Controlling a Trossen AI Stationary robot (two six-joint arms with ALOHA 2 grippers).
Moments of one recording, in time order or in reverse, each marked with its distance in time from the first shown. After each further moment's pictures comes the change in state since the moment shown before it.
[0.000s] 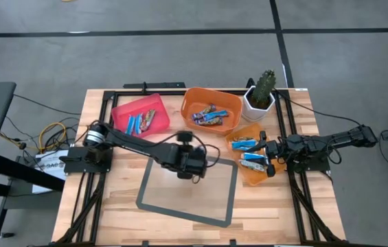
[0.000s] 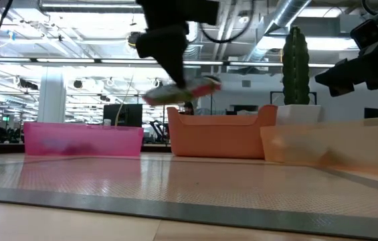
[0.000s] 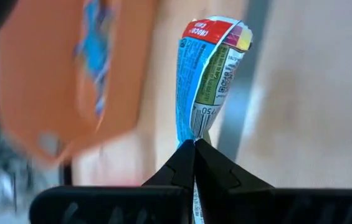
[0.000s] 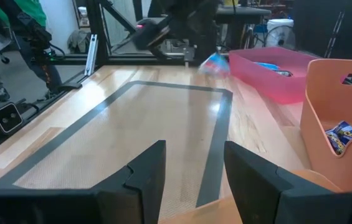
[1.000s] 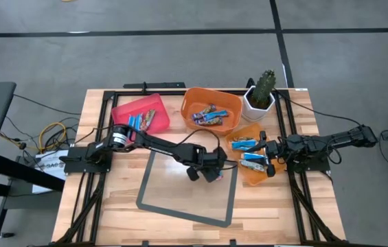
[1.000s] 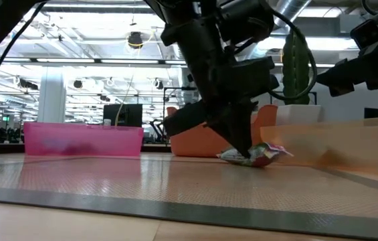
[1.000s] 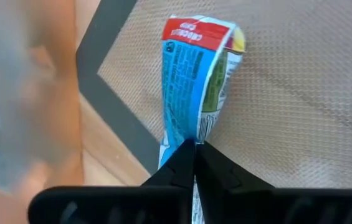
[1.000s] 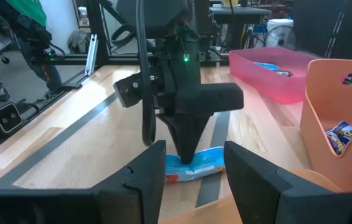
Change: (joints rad) left arm 0.111 0.256 0.001 0.524 0.456 1.078; right arm 0.000 0.000 0.000 0.000 0.000 0.000
